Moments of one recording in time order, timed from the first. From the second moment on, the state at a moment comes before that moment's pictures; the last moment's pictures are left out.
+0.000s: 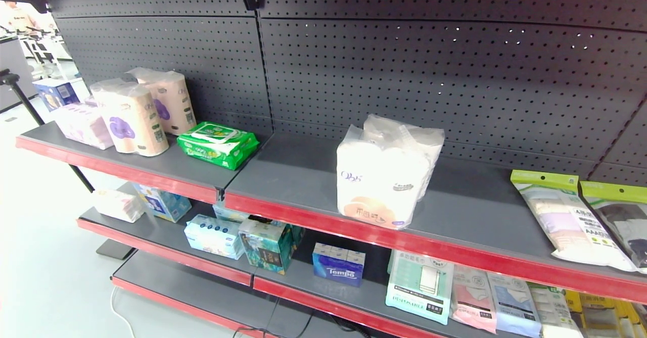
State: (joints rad) left arm 0.00 0.00 0.00 0.00 -0.03 0.00; right arm -0.10 0.10 -0.07 0.03 0.07 -0.10
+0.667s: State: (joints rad) left arm 0.00 0.00 0.00 0.00 -0.03 0.00; right arm -0.10 0.09 -0.01 0.00 -0.01 0.00
